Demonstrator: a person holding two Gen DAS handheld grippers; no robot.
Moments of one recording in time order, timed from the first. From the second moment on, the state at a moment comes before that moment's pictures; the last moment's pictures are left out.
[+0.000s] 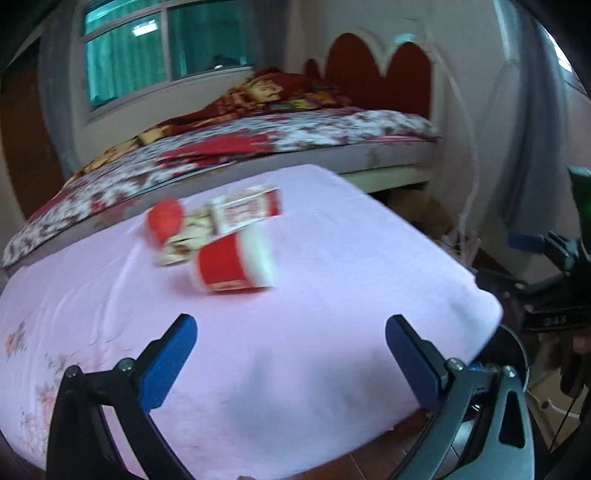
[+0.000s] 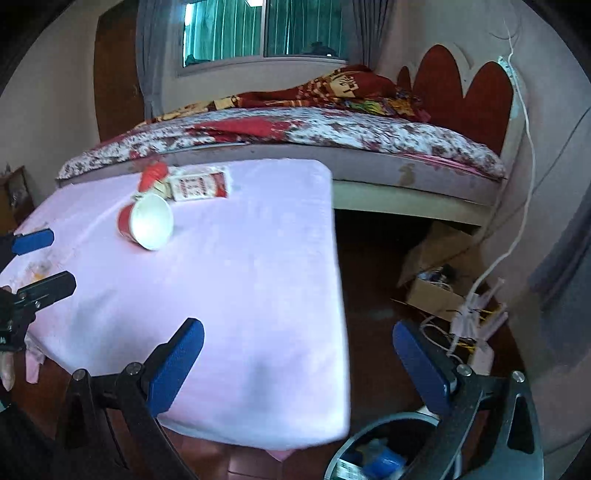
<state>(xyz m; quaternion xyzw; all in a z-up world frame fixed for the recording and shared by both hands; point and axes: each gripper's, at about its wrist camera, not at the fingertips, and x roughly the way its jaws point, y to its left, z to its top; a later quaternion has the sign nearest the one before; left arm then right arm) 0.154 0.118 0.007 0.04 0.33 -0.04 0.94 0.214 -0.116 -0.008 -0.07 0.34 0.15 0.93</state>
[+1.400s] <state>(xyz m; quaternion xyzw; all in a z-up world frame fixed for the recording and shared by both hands) 0.195 0.299 -0.034 -0.10 0.37 0.06 0.92 0.330 0.134 -0.045 -0.09 0.38 0.13 0.91</state>
